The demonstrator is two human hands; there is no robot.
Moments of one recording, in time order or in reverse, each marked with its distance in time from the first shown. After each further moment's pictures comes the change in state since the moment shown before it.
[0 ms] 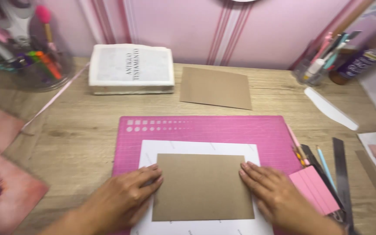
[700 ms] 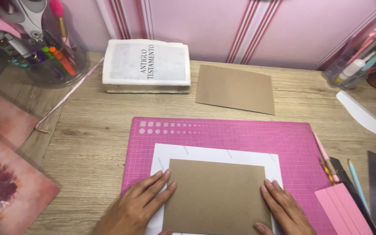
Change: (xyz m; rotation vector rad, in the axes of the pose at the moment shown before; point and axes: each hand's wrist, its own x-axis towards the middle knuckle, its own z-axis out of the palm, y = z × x) left_hand -0.015 0.019 0.024 0.041 0.147 -0.302; right_hand -0.002 -0.049 0.028 0.216 0.336 0.452
